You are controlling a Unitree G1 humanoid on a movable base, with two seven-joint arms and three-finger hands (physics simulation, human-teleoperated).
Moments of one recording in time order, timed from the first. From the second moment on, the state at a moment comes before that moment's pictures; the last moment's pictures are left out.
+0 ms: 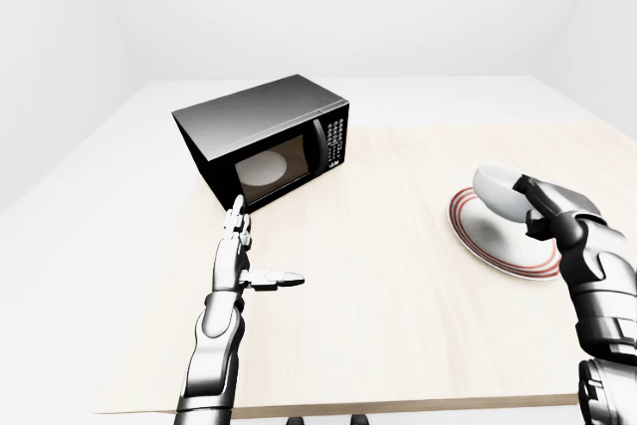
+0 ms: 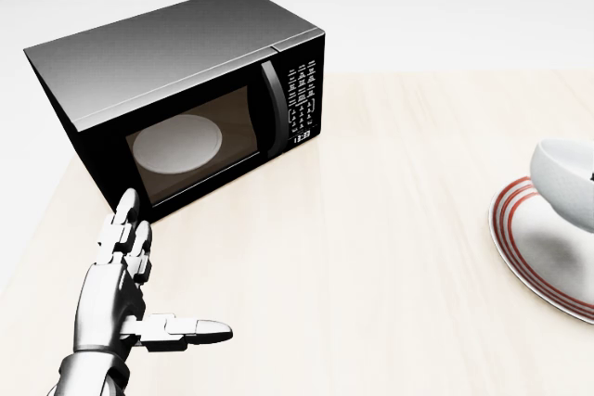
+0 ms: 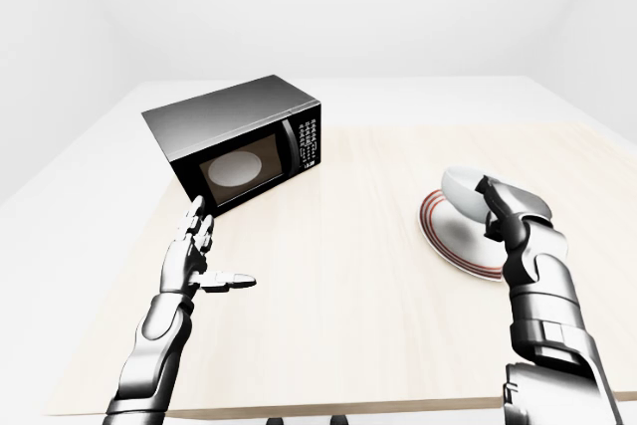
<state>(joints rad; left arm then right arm) -0.01 0.02 0.04 0.01 -0.02 0.01 -0.04 -0.50 -0.68 -0.21 0.66 -0.95 0.06 0.28</state>
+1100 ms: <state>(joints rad) -0.01 0.02 0.04 0.01 -0.02 0.01 -0.04 -0.54 -0.70 -0.16 0.88 -0.98 0.02 0.16</state>
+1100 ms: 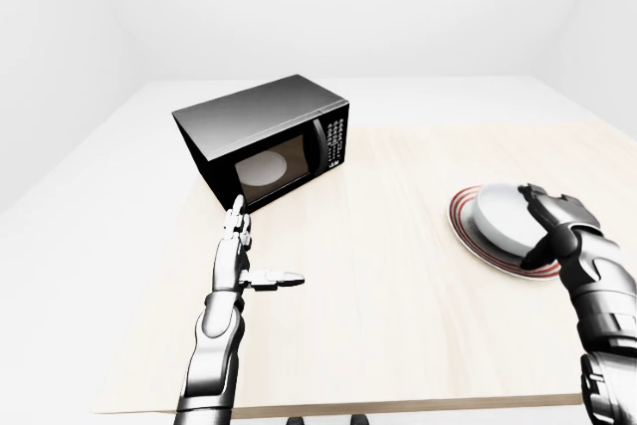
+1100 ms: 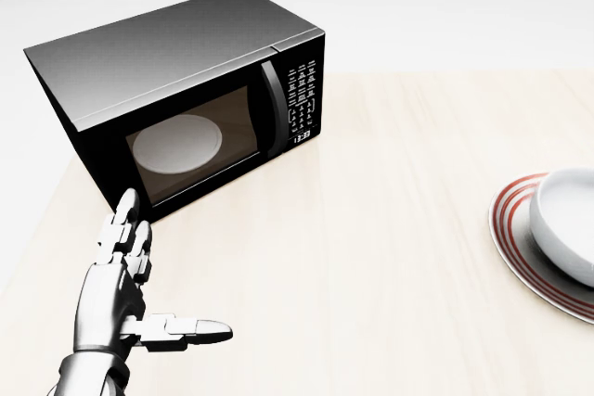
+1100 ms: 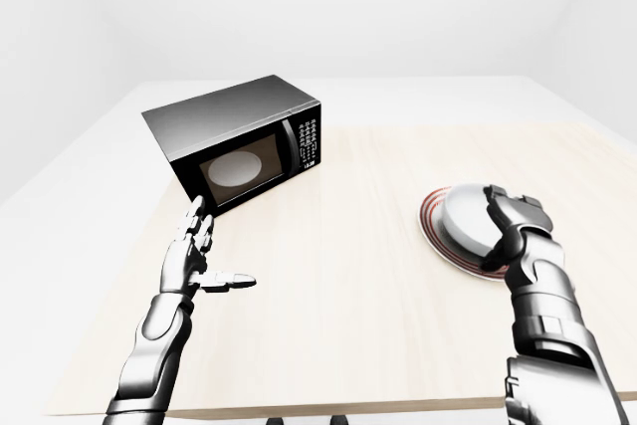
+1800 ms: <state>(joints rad) -0.01 0.02 0.04 0.01 -0.02 0.01 -0.04 -0.79 -0.84 -0.34 0.18 -0.70 0.09 0.45</state>
